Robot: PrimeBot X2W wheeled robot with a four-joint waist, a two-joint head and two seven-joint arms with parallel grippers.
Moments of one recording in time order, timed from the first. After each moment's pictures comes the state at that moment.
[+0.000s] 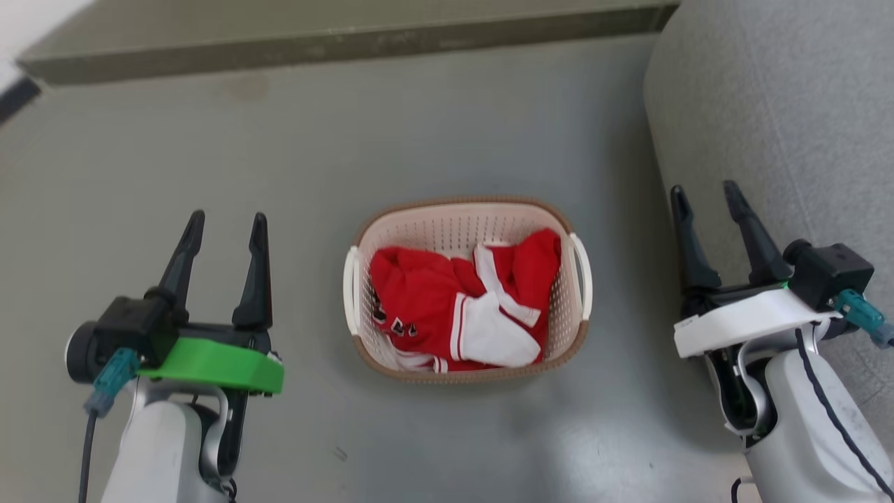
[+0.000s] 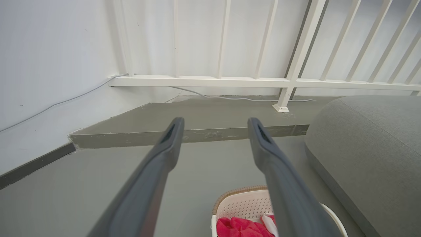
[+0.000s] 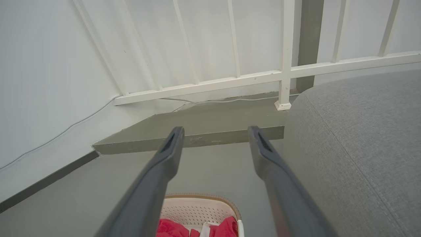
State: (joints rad) left arm -0.20 0.05 -0.12 0.11 -0.26 -0.11 -0.25; right arm -0.18 -0.10 0.15 0.16 0.28 0.05 -0.25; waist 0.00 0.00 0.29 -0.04
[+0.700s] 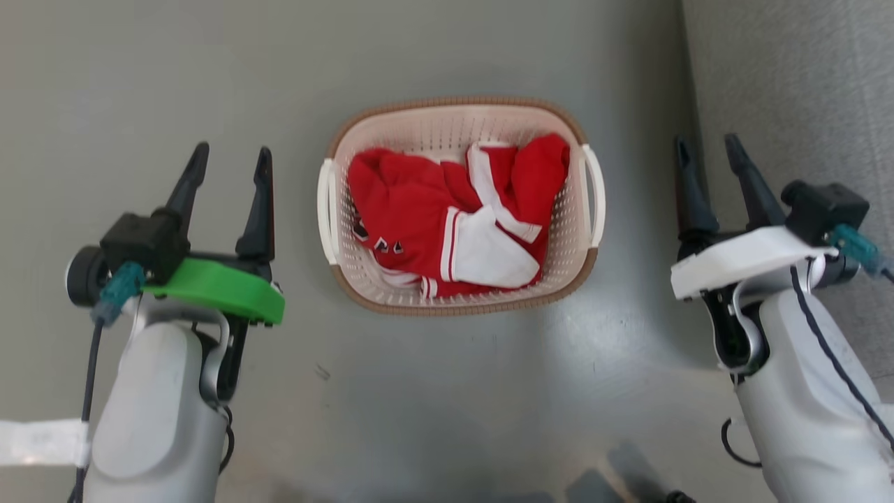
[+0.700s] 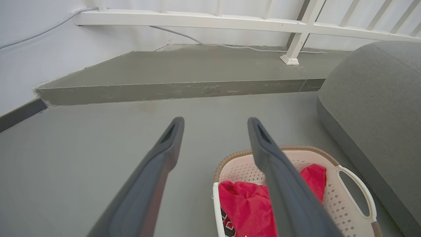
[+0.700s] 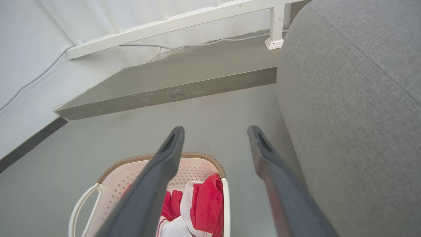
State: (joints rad) left arm -0.42 0.06 -0.16 0.30 -0.26 -0.12 -0.25; right arm -0.37 -0.09 0.13 0.36 0.30 0.05 -0.25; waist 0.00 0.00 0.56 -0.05
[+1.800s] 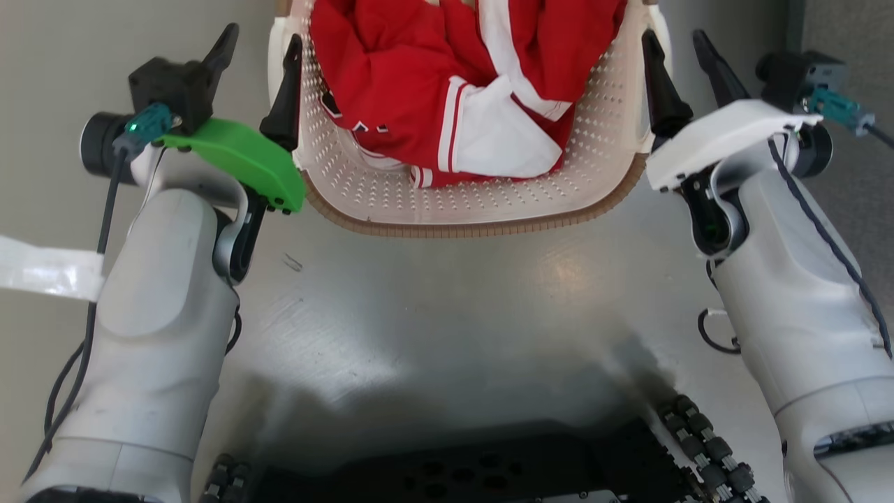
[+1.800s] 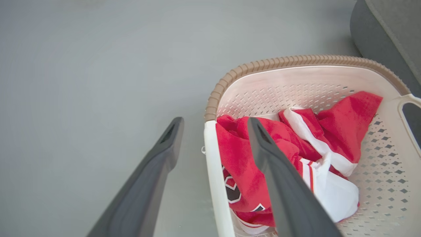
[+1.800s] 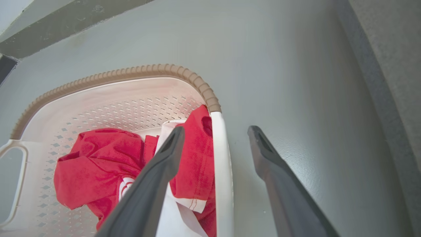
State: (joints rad) left arm -0.80 0.05 -0.31 0.61 -0.32 -0.12 -0.19; right arm -0.76 -0.07 0.19 0.73 0.37 0.09 -0.23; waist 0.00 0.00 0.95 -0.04
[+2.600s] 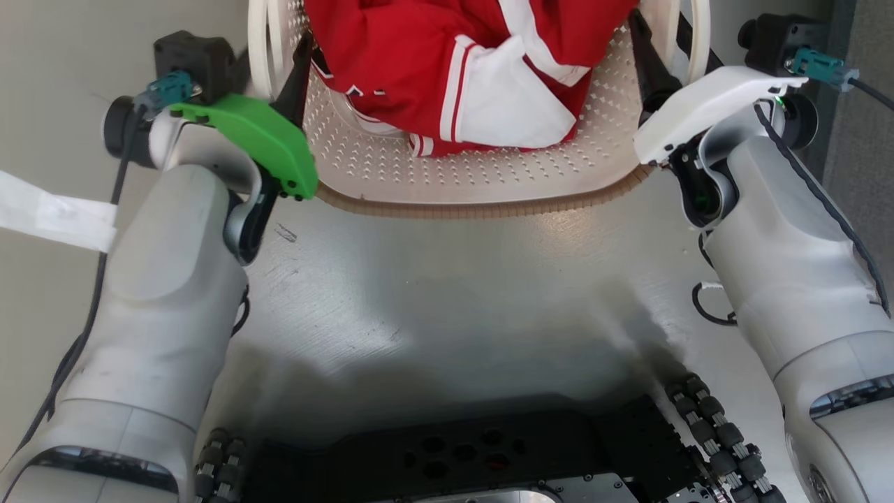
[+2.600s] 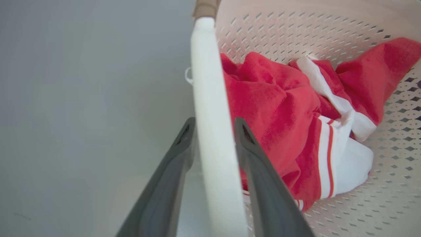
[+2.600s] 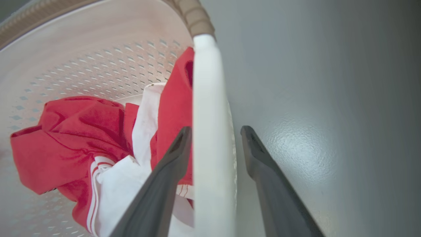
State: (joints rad) left arm -0.92 0.04 -0.42 0.78 -0.43 -0.13 -0.15; right arm -0.91 -0.06 0.28 0.92 0.45 0.11 -0.23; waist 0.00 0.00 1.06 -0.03
